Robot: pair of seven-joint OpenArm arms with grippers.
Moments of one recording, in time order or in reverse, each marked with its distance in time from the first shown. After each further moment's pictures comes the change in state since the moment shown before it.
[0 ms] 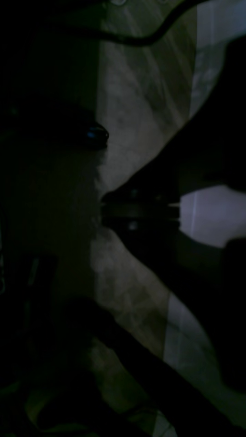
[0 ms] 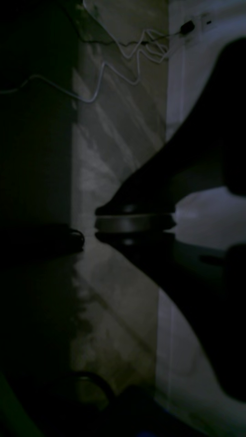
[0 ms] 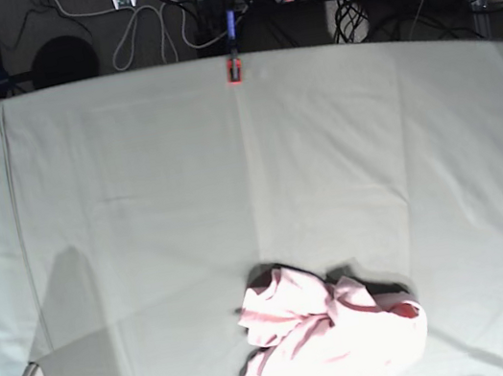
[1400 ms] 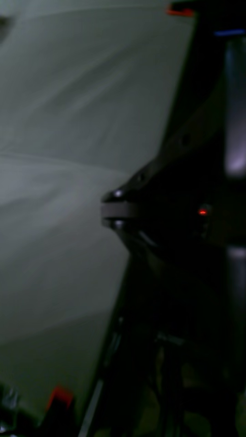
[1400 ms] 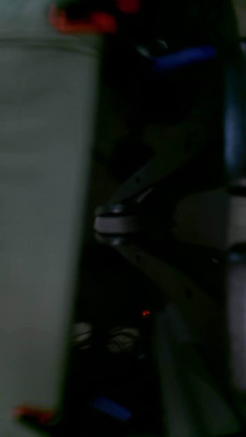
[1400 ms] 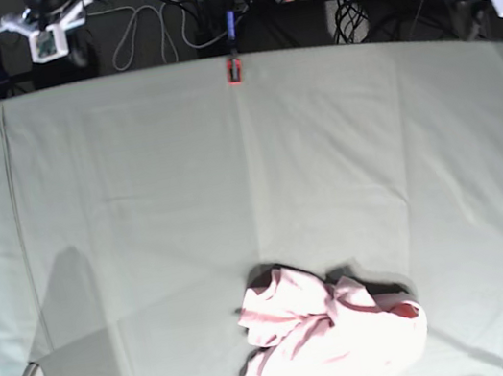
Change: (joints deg) left arm 47.0 -12.3 -20.8 100.8 -30.8 0.0 1.8; right arm -41.7 6.6 0.4 94.2 -0.5 0.3 -1.7
